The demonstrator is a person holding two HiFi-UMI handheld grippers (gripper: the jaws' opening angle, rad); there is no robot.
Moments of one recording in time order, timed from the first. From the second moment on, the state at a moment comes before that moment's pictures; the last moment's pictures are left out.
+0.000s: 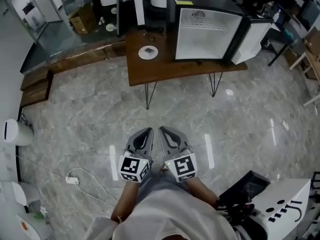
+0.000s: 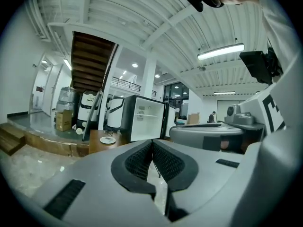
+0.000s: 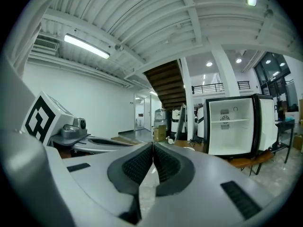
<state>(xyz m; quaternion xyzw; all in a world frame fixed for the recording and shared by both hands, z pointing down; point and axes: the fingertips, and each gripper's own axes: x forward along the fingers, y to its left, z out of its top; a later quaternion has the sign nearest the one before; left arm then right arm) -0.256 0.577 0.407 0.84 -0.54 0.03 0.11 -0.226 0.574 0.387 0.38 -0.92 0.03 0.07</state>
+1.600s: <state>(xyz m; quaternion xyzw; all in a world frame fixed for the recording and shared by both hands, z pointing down) -0.507 0.304 0.423 0.89 -0.43 0.02 0.14 -0.501 0.316 0.403 0.43 -0.89 0.02 0.13</state>
